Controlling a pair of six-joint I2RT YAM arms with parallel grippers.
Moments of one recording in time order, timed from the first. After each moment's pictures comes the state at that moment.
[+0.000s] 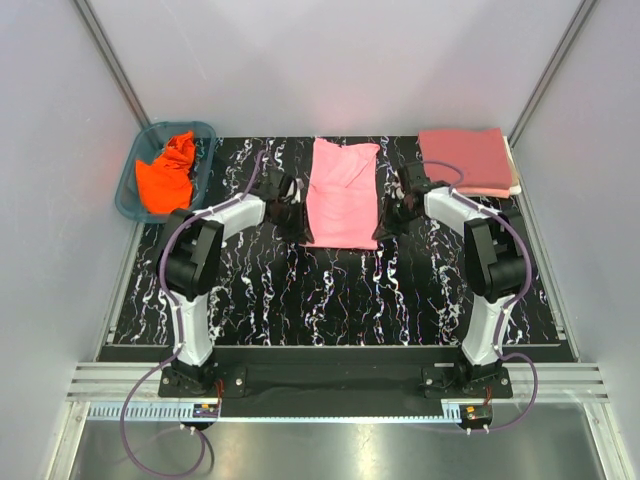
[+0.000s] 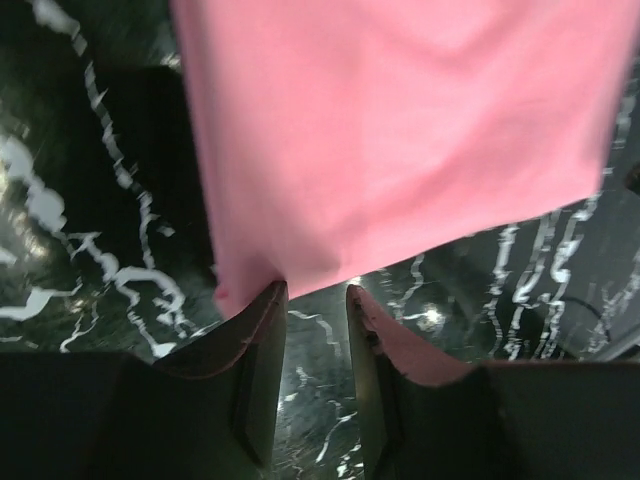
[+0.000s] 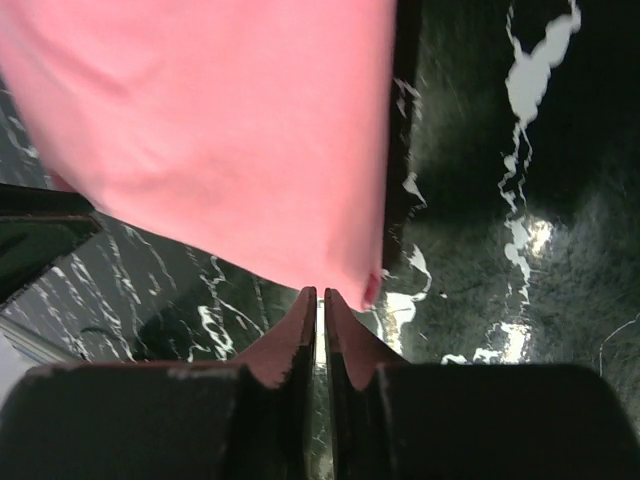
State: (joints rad) left arm -0.40 1.98 1.37 -0.45 0.36 -0.48; right arm 0.28 1.93 1.36 -0.52 -0.35 0.51
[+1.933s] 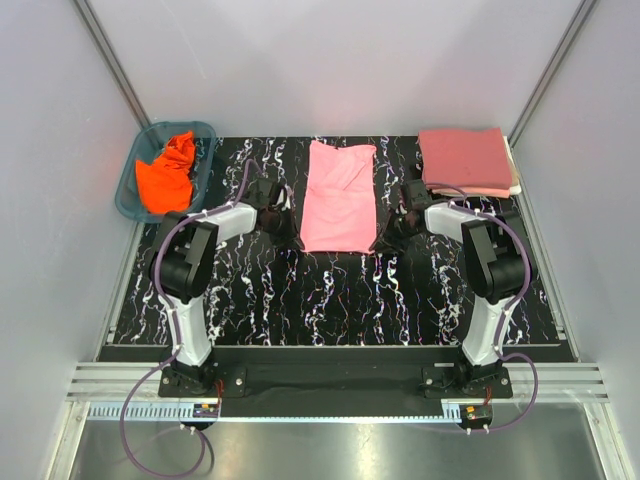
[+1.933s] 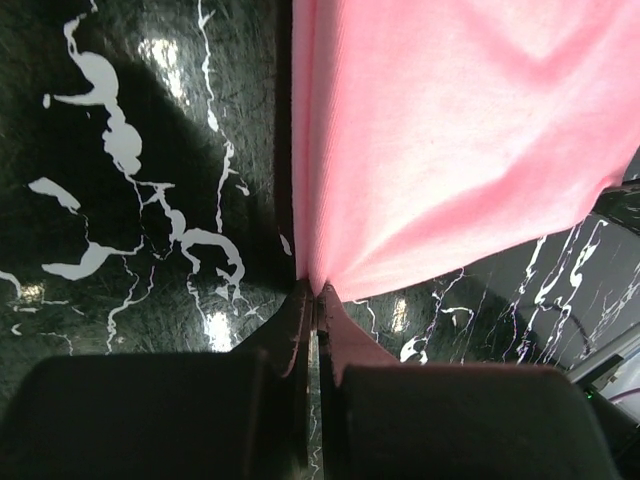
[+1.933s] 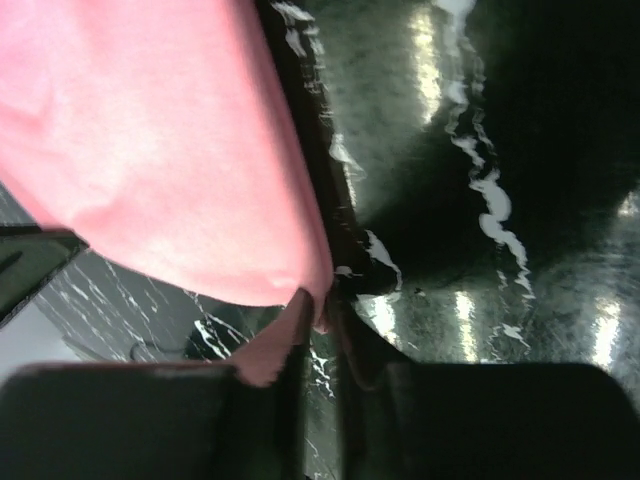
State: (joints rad) left arm -0.36 1.95 1.22 -0.35 0.38 -0.54; right arm 0.28 1.92 1.16 -0.35 -0.38 0.70
